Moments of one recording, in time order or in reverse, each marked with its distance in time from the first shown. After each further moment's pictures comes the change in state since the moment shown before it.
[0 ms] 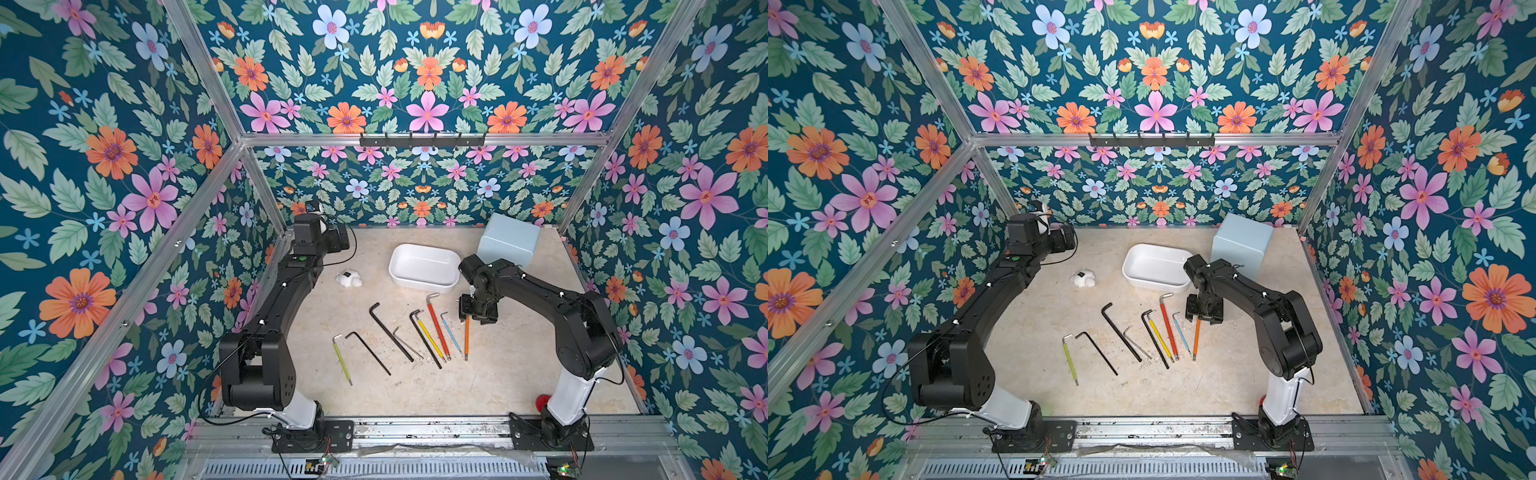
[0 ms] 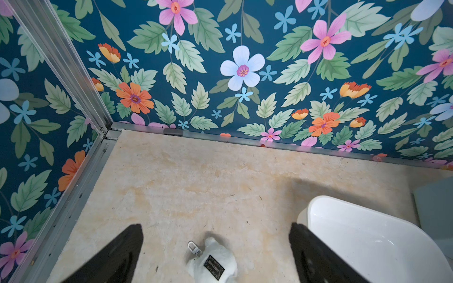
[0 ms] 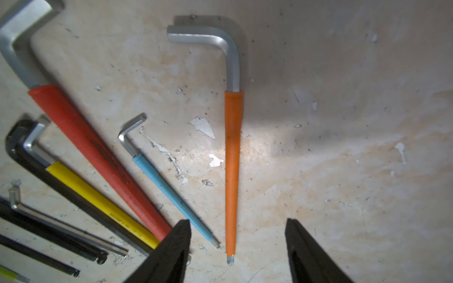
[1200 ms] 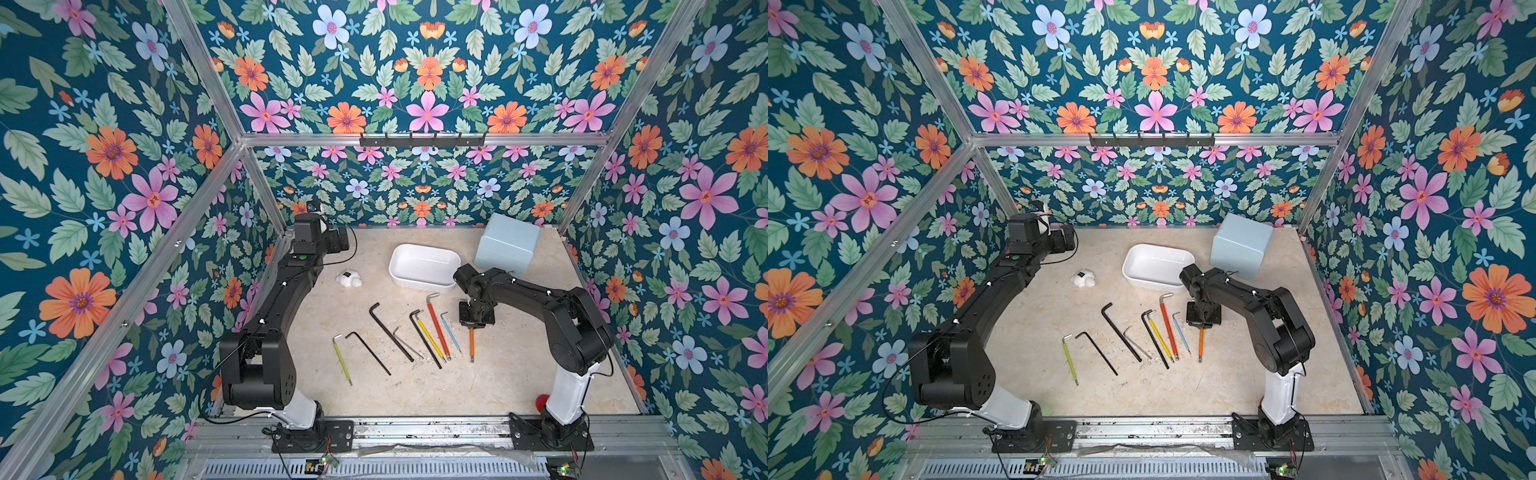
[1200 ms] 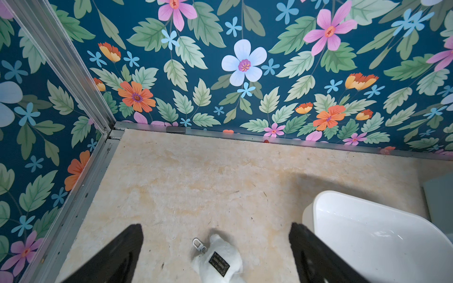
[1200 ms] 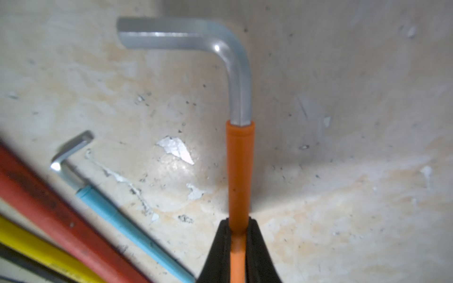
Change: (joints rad) left arm 0.000 0.007 0.014 -0.020 -0.009 0.032; right arm 0.026 0.016 -0.064 0.091 0.076 -0.023
